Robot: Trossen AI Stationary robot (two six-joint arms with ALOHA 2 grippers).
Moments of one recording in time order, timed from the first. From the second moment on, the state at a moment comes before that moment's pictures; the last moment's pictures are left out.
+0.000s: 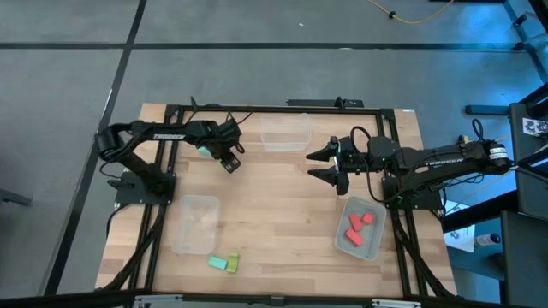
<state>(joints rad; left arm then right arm) 0.48 1.49 0.81 -0.56 0.05 -0.28 0.02 1.01 0.67 0.31 -0.03 0.39</state>
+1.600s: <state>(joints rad) -0.08 1.16 0.60 0.74 -0.22 -0.31 0.02 1.01 0.67 0.34 -0.03 0.36</state>
